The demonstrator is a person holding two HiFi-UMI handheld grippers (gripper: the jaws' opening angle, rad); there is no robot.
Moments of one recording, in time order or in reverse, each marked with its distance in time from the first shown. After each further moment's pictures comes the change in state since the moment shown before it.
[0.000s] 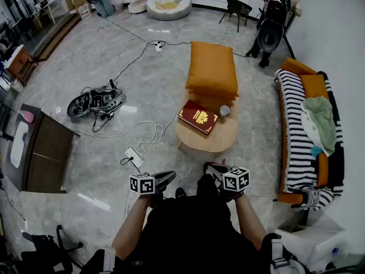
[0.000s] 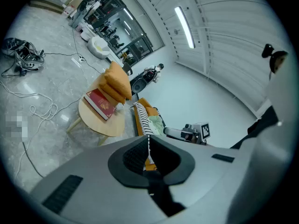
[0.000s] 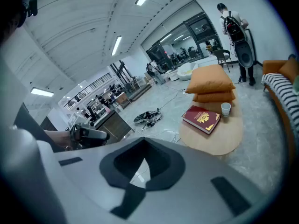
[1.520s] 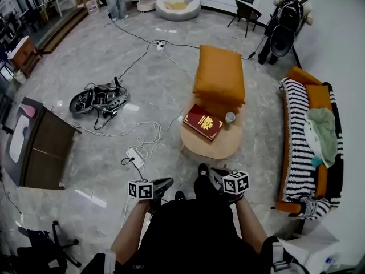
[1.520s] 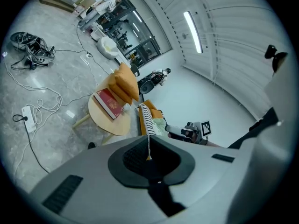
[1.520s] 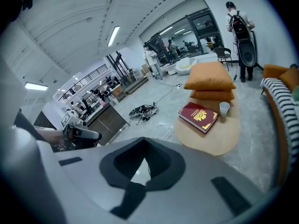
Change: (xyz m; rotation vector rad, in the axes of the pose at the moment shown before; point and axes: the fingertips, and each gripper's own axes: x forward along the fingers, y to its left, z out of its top) left arm -0.021 0.030 -0.006 -0.081 -0.023 0.040; right arm 0.024 -0.012 0.003 -0.015 0.099 -0.064
